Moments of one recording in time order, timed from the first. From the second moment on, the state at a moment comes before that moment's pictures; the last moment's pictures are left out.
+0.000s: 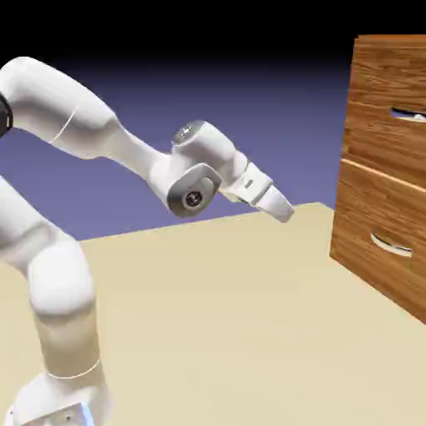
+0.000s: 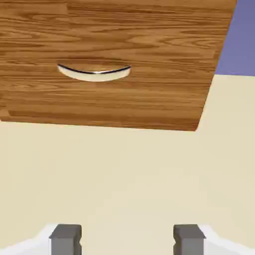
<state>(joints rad) 0.03 -0.53 -0.04 -2.78 0.05 3.03 0.76</state>
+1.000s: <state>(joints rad) 0.49 0.56 -1.03 -1.94 1.33 2.84 1.21</state>
